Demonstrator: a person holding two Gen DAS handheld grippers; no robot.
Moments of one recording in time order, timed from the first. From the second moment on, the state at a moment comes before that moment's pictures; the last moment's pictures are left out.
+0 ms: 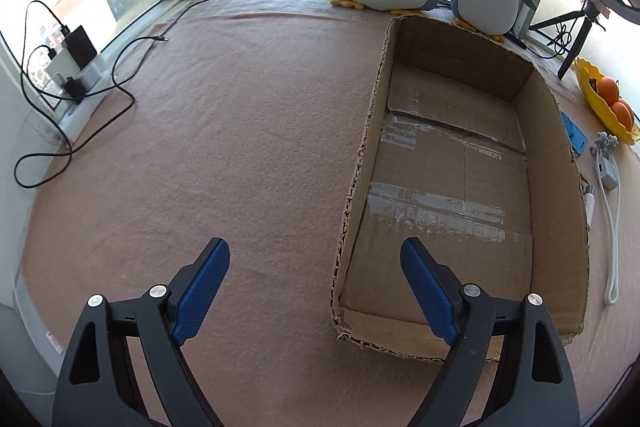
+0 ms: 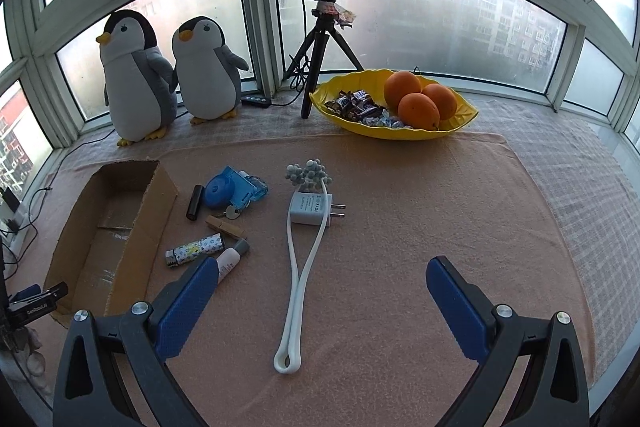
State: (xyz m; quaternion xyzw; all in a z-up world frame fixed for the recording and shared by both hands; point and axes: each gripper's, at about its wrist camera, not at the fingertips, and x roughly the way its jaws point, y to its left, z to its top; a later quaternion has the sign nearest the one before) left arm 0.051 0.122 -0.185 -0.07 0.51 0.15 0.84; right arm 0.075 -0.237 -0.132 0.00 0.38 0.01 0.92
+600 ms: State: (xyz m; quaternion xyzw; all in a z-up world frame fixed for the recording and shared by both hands) left arm 0.043 0.129 -0.200 -0.12 0.49 0.12 0.85; right arm 0.127 -0.240 -0.193 0.01 0.46 0.03 0.89
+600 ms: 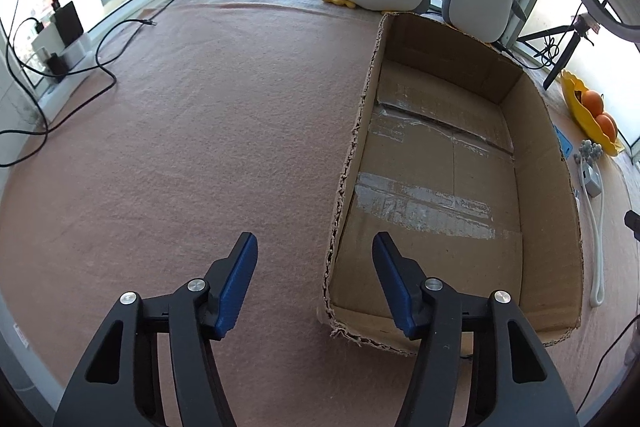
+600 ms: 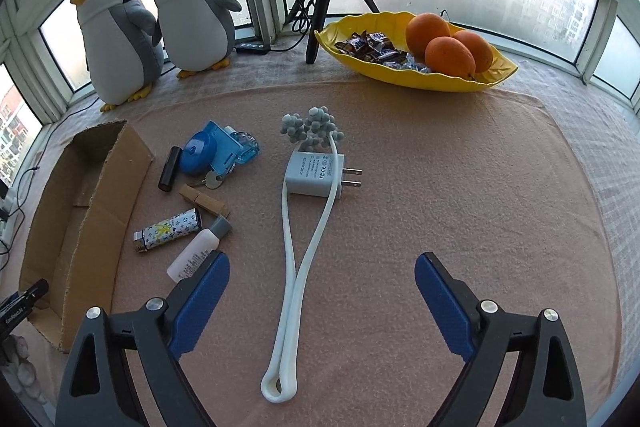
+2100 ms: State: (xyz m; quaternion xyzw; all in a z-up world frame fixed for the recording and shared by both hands) left arm 0.057 0.129 -0.212 -0.14 0.50 0.09 0.85; right arm 0.197 -0.265 -0.246 0.12 0.52 0.05 0.84
